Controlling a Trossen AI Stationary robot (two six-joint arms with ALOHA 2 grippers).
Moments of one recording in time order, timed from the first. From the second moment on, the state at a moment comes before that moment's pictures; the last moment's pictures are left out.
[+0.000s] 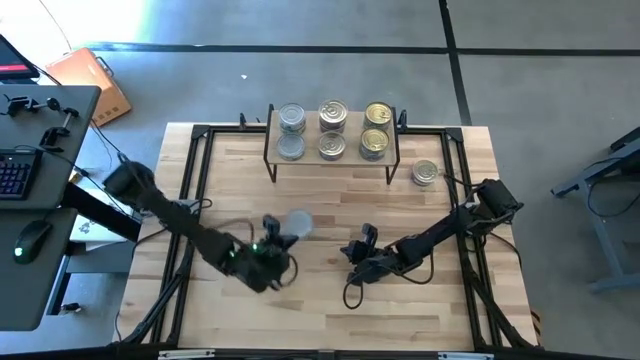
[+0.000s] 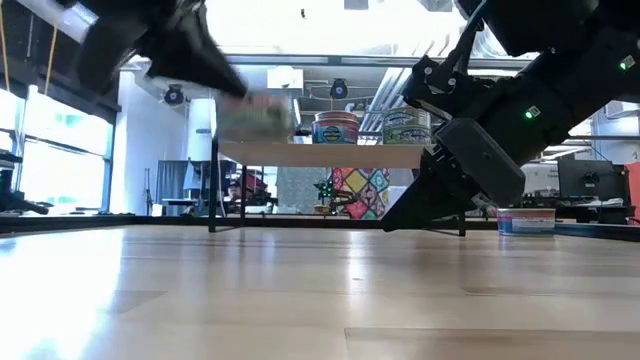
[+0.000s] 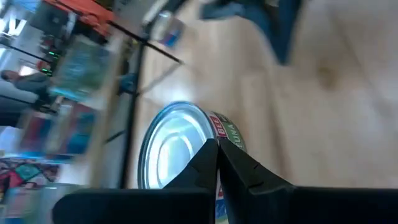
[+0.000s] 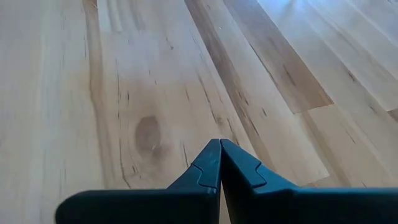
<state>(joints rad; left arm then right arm) -0.57 1.55 0.92 -0.25 -0.95 0.18 0.45 1.86 0.81 0.22 0.63 0.44</state>
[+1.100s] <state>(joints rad) -0.34 1.24 0.77 -0.27 -0.60 0.27 0.45 1.86 0.81 0.23 0.64 0.44</state>
